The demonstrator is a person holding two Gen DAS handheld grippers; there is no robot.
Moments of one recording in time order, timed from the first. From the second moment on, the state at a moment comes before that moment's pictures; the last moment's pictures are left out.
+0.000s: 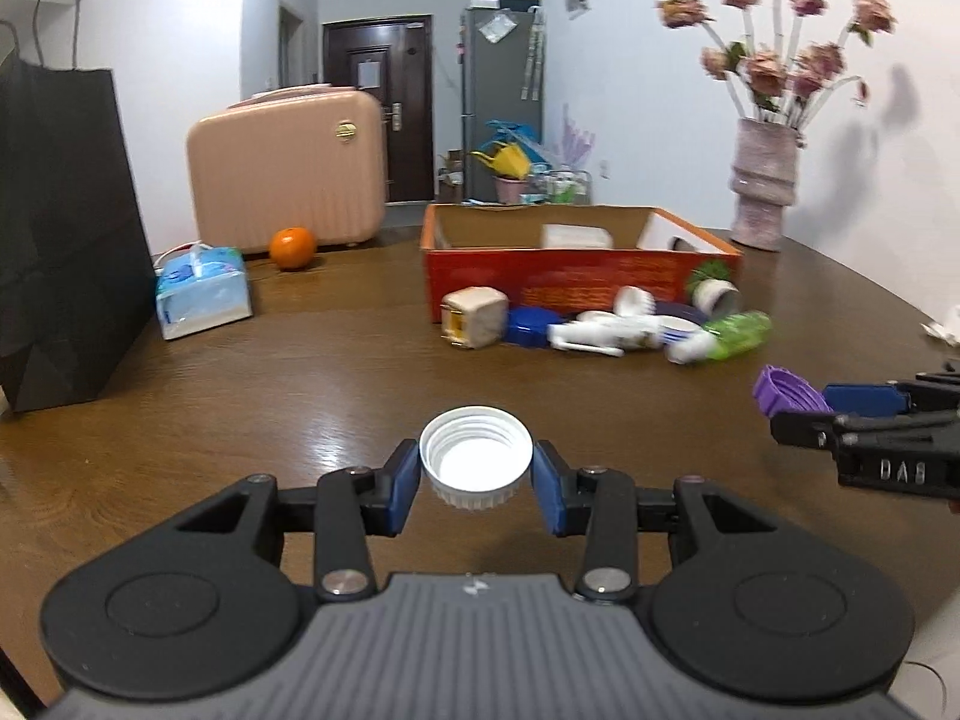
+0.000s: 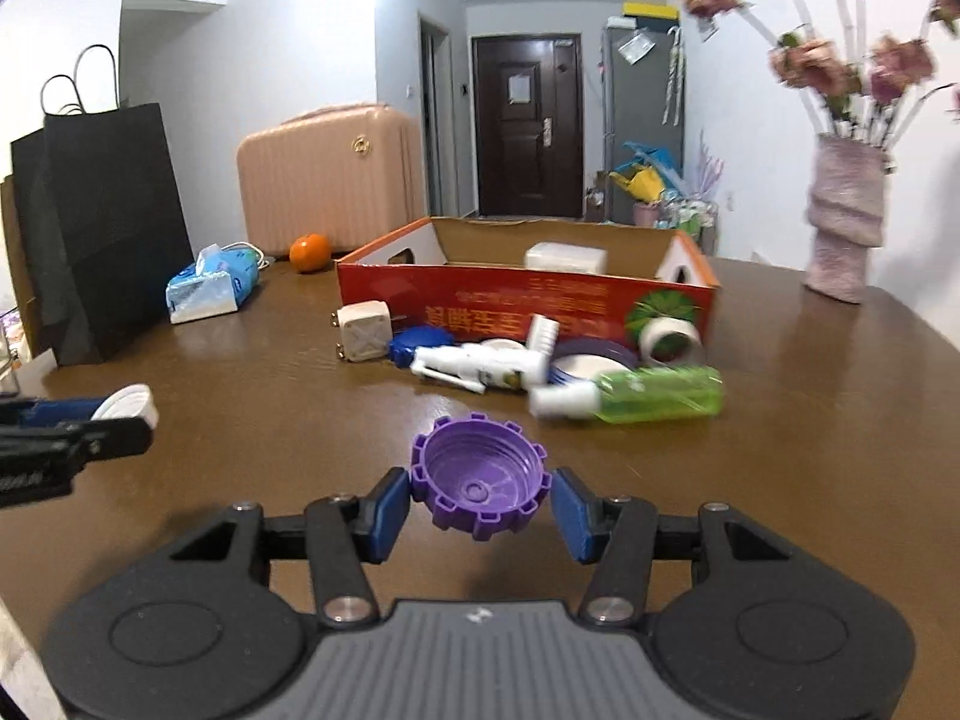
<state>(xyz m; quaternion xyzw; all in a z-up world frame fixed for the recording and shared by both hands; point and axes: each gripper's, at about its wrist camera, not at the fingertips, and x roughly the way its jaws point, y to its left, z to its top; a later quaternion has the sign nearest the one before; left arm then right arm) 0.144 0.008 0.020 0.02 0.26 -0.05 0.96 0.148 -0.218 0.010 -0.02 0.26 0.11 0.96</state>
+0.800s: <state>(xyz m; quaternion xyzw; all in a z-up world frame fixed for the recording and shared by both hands) 0.172 -0.001 0.019 0.02 0.27 -0.06 0.96 0.109 -0.260 0.008 0.01 0.24 0.08 0.97</state>
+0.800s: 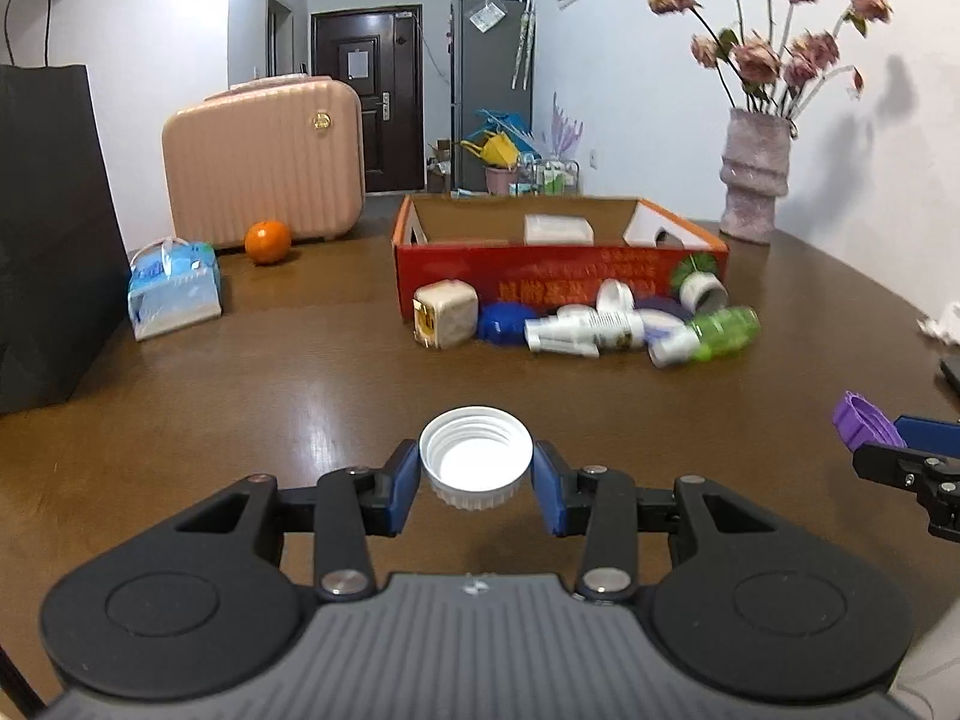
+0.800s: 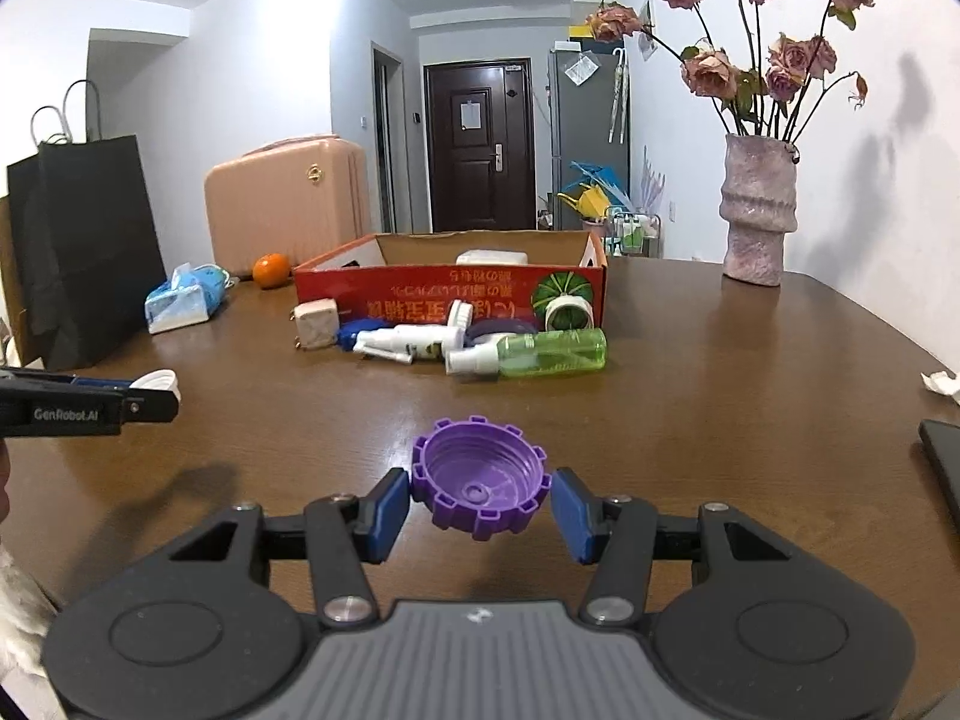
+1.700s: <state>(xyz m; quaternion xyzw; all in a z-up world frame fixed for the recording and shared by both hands) 0.616 -0.057 0.024 0.11 0.36 -0.05 0.92 0.578 -0.236 0.034 -0.14 0.37 0.05 0.92</state>
